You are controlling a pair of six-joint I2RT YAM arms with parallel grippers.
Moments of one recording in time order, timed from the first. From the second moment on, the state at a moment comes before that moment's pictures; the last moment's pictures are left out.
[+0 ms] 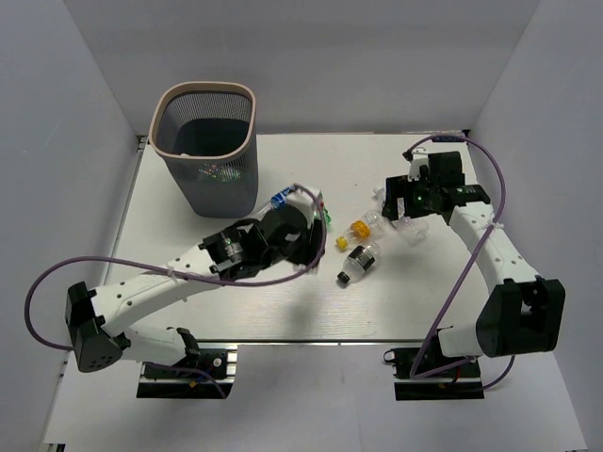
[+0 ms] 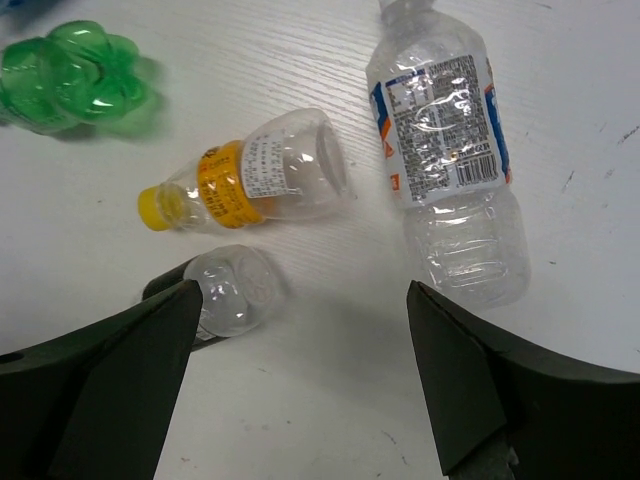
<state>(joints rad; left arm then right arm) -1.06 1.27 1.14 -0.56 -0.24 -0.50 0.15 1.36 1.14 -0.62 -0.27 -0.04</state>
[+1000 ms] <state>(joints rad) -0.26 1.74 2.04 -0.59 -0.36 -0.29 0.07 1.48 1.16 -0.61 -0.25 -0.17</state>
